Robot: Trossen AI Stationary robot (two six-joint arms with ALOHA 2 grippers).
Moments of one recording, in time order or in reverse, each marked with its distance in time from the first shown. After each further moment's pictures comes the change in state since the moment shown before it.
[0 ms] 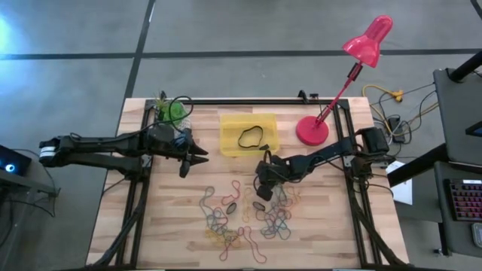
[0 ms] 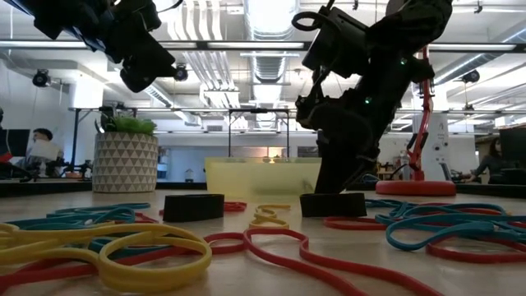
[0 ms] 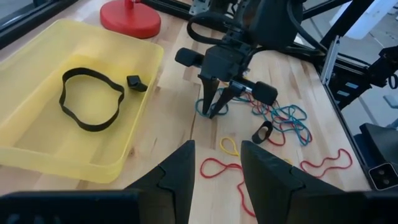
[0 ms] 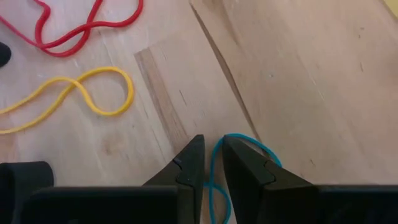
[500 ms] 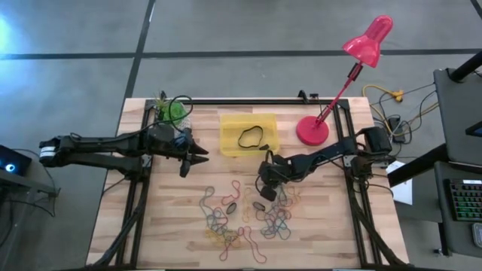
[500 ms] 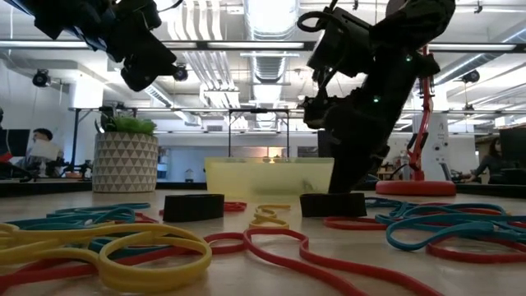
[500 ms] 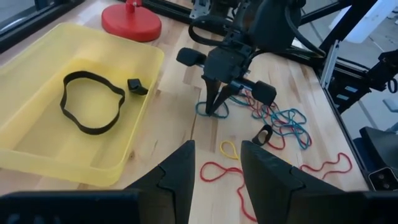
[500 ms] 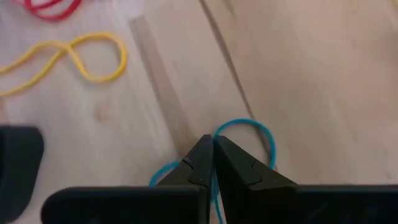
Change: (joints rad) left arm 0.000 0.000 0.001 0.019 -0.004 -0.006; right arm -0.002 -0.068 -0.009 -0.069 -0.013 -0.042
